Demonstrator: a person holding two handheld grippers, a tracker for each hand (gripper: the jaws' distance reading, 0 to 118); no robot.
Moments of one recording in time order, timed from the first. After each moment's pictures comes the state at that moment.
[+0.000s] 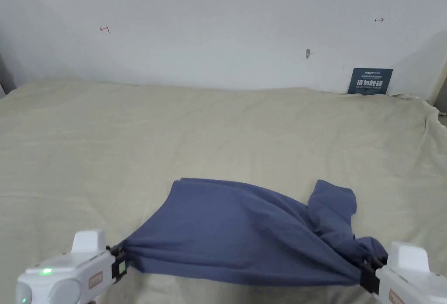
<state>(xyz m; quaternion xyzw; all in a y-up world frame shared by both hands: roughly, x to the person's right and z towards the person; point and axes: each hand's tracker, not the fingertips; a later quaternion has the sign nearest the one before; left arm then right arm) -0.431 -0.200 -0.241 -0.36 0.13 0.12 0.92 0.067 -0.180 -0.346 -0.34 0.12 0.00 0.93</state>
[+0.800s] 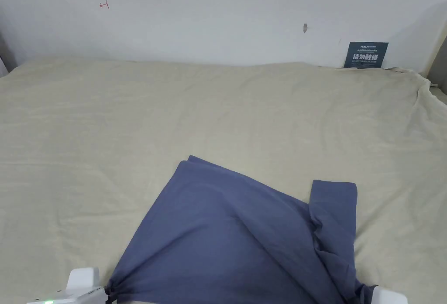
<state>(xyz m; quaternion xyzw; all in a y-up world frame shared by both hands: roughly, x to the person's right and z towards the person) -0.412 -0.265 -0.144 -0.46 0.16 0.12 0.87 0.072 -0.249 -0.237 -0.46 0.07 0.00 0.89</state>
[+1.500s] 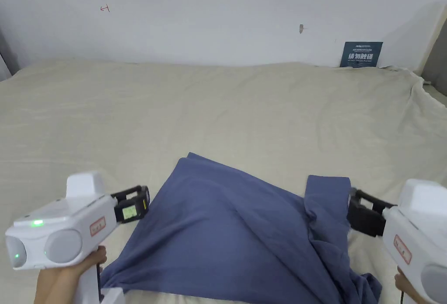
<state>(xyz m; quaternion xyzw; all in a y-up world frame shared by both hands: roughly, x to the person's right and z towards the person) -0.368 -0.084 -0.173 -0.24 0.14 0.11 0.95 0.068 -0.054 -0.238 -0.19 0.09 0.00 0.98</state>
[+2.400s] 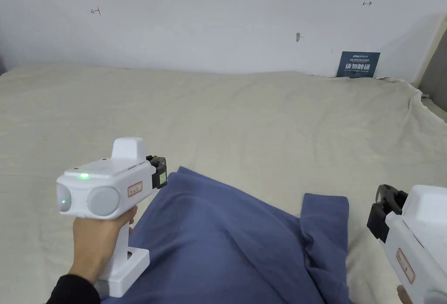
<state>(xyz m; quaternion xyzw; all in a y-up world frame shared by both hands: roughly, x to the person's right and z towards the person) -0.363 -0.082 -0.318 -0.26 0.03 0.08 0.96 0.063 -0.069 -0.284 -0.16 0.09 0.01 0.98</state>
